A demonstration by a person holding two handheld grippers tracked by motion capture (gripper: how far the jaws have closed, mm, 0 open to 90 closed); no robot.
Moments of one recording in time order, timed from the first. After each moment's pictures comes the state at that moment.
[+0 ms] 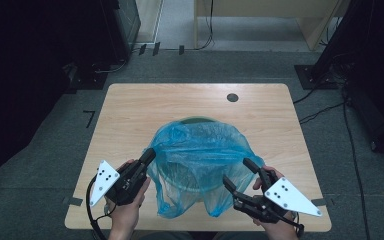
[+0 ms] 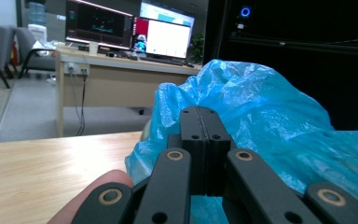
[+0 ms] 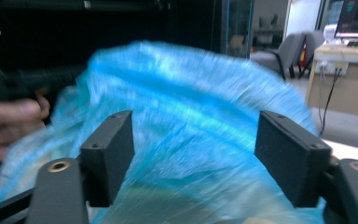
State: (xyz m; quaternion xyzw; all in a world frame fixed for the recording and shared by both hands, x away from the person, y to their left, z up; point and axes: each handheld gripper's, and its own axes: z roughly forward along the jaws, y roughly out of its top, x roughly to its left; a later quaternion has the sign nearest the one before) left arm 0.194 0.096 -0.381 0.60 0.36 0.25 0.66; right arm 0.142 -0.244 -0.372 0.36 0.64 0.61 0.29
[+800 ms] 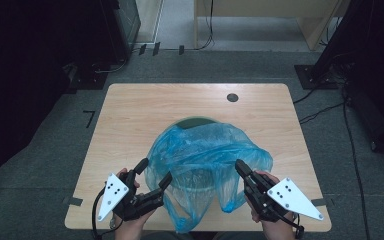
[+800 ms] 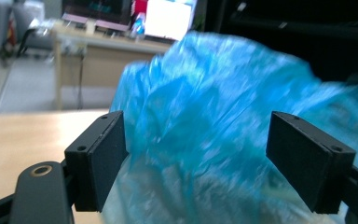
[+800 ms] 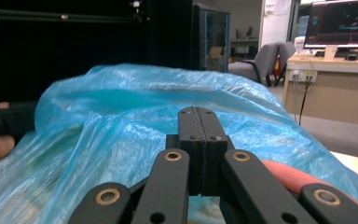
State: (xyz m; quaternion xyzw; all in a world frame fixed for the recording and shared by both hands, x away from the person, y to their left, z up) left arm 0.165 0.080 -0.389 0.63 0.39 0.23 0.63; right arm 0.141 -0.245 -0.369 0.39 0.61 0.61 0.32
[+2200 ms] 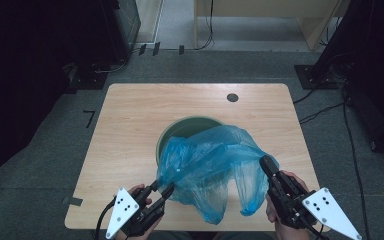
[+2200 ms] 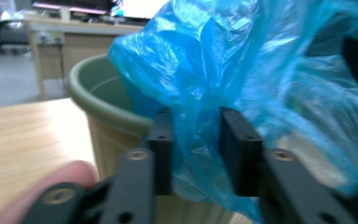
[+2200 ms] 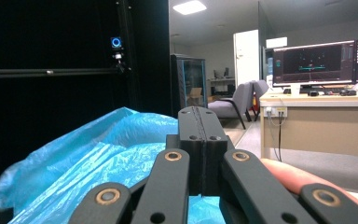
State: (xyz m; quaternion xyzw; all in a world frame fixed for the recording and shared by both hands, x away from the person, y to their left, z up) left arm 0.138 0.072 -0.395 0.67 0.35 0.23 0.62; right arm 0.121 -0.277 -0.347 0.39 0.53 0.66 0.37
